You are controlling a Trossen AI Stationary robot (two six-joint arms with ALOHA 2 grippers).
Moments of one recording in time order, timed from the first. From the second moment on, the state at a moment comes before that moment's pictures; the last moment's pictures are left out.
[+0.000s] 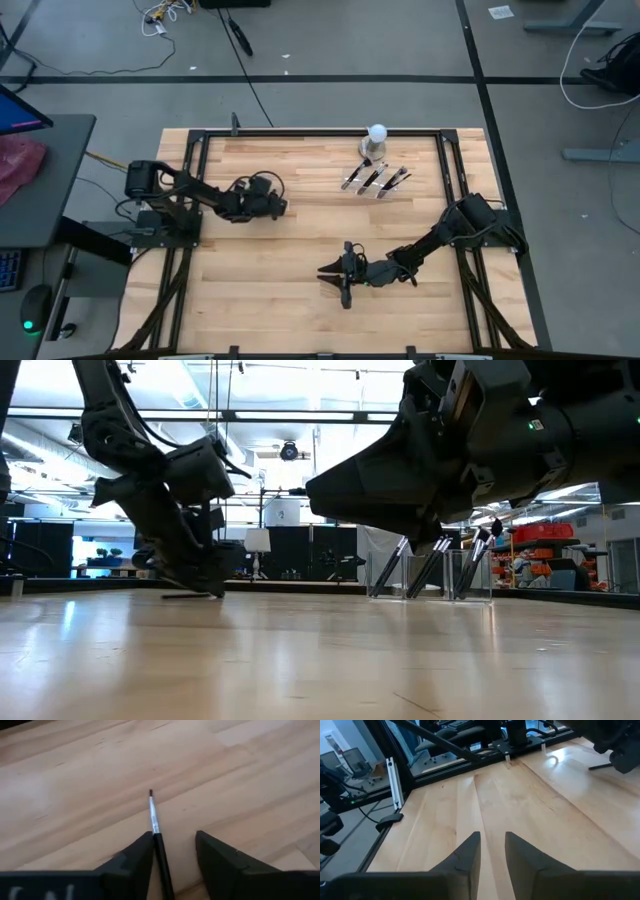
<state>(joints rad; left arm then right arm) 0.08 1.71 0.50 0.13 -0.72 -0.83 0.50 2.04 0.78 1.03 0.49 0.41</state>
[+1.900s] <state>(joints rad) -0.52 1.72 0.44 0.52 -0.63 -0.41 0.49 2.04 0.78 1.06 0.49 0.49</state>
